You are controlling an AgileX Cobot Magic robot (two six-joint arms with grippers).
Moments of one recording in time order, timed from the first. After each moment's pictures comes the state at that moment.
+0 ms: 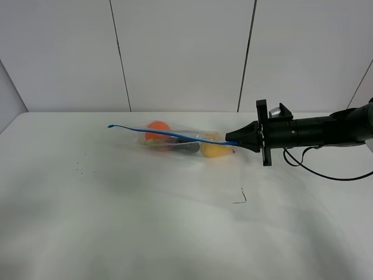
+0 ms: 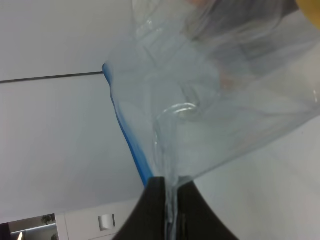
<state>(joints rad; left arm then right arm) 0.04 0.00 -0.50 0.03 1.06 0.00 -0.04 2.05 -1.07 1.55 1.21 -0.82</state>
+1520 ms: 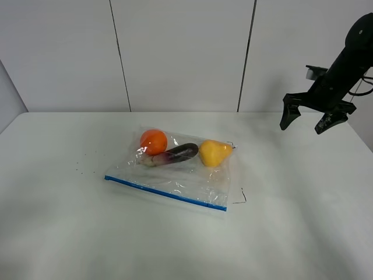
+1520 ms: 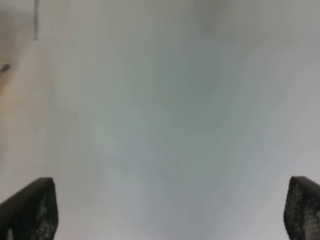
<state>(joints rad) 0.04 0.00 -0.50 0.03 1.05 0.00 -0.06 2.05 -1.72 0.22 1.21 -0.12</state>
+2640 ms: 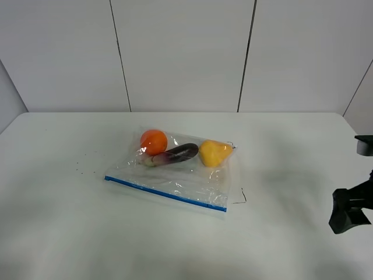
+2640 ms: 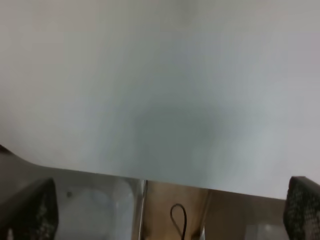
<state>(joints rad) 0.04 0.00 -0.50 0.03 1.05 0.00 -0.03 1.21 -0.73 0.09 1.13 -0.12</state>
